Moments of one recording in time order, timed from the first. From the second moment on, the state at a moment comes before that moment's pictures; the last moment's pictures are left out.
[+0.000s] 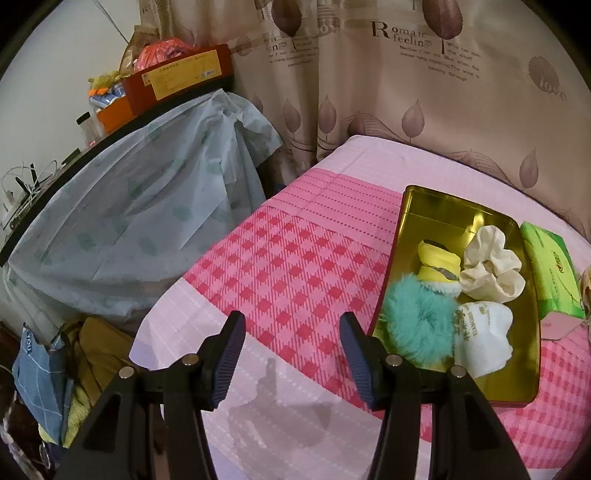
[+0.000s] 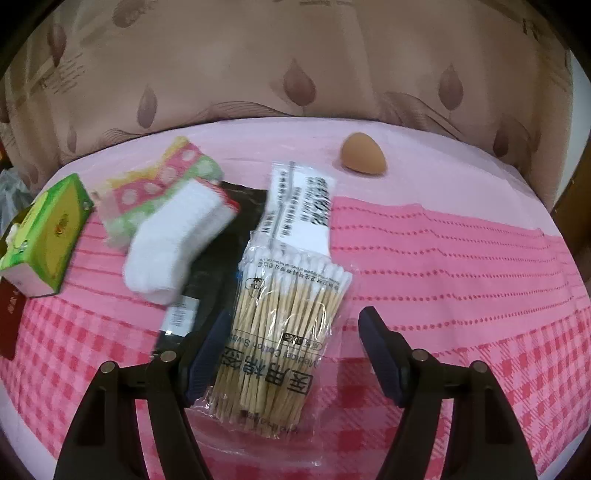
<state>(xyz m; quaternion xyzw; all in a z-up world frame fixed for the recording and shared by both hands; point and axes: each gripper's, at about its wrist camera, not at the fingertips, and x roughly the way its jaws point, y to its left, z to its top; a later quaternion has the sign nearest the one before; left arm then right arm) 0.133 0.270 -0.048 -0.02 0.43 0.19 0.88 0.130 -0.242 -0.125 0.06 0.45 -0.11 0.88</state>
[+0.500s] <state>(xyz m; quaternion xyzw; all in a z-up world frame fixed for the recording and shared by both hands) 0.123 0.204 -0.033 0.03 0.41 0.11 0.91 0.122 -0.262 -0.134 0.05 0.45 -0.11 0.89</state>
